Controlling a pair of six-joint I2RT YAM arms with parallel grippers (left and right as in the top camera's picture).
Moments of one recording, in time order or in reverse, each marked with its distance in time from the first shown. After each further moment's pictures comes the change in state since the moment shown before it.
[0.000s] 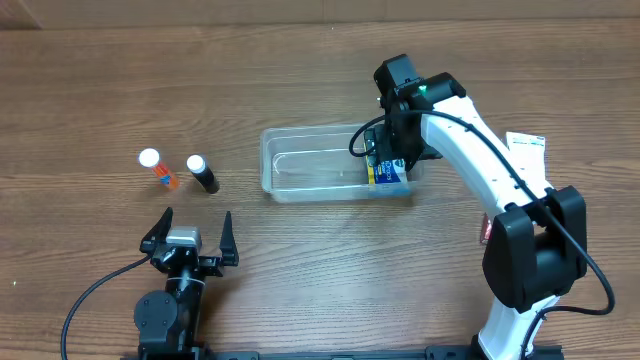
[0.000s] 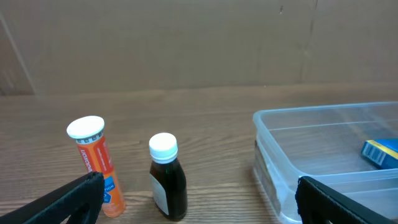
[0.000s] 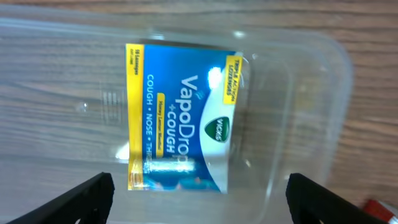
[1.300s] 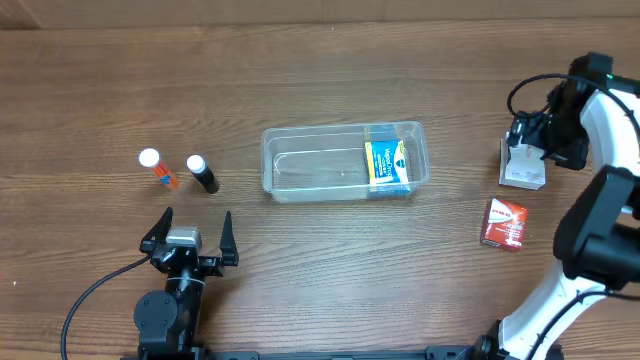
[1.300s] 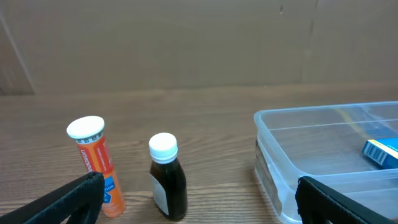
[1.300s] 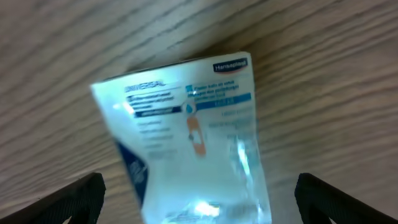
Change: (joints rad) left arm 0.000 0.000 0.000 0.000 0.000 0.000; right arm -0.708 0.124 0.012 0.073 -0.063 -0.192
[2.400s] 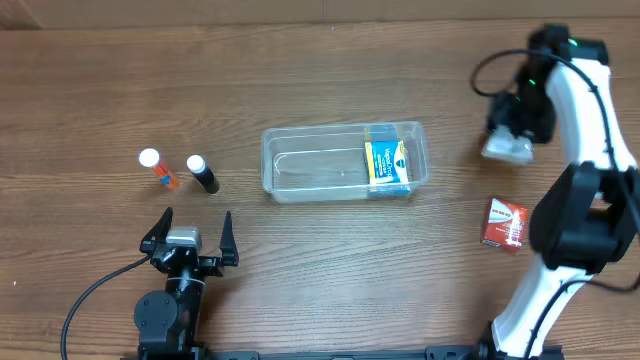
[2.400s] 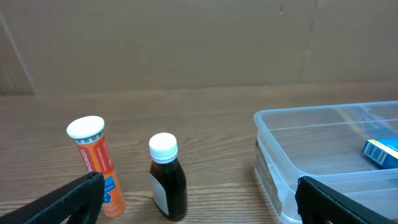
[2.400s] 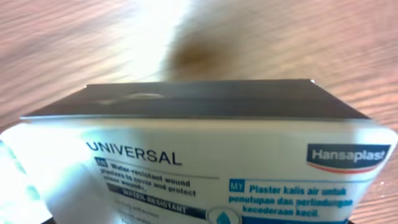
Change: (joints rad) left arm 0.000 0.000 0.000 0.000 0.000 0.000; right arm 0.219 0.014 0.274 -0.277 0.039 0.086
